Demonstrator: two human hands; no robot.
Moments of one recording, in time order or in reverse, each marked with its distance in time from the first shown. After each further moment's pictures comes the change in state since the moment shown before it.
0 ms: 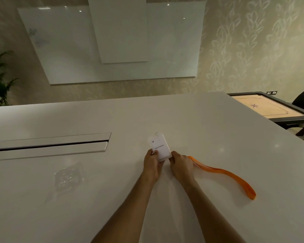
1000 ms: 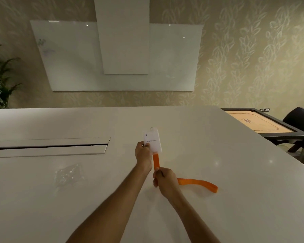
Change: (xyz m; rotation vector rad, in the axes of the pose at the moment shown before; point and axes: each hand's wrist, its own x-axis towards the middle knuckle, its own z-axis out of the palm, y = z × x) left_hand -0.019 0.042 0.026 0.369 0.248 0.286; right_hand -0.076 -0.056 -0.052 0.716 -0.291 0.242
